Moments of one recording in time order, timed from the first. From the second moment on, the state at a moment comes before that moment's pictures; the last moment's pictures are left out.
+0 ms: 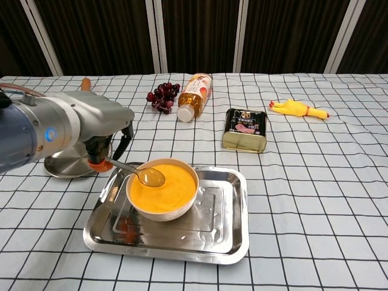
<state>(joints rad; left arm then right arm) -0.96 -1.69 -0.28 -1.96 0.31 1.48 1.47 0.07 -1.10 0.05 -1.69 -1.47 1.44 0.10</state>
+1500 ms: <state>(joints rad) -1.02 -1.69 -0.21 -1.94 0.31 1.52 1.38 0.07 -1.10 0.05 -1.69 -1.48 1.44 0.12</state>
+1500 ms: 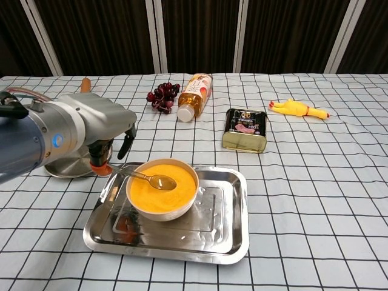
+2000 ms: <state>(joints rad) -1.03 -1.70 -0.19 -1.91 0.31 1.51 1.36 0.07 -1.10 0.05 -1.69 -1.48 1.44 0.11</state>
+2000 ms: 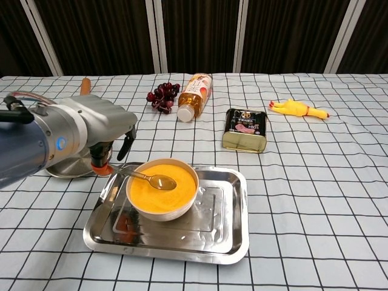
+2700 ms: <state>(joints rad) -1.05 -1.73 -0.19 -1.88 0.31 1.50 1.36 0.07 -1.10 0.05 -1.69 -1.48 1.44 0.11</state>
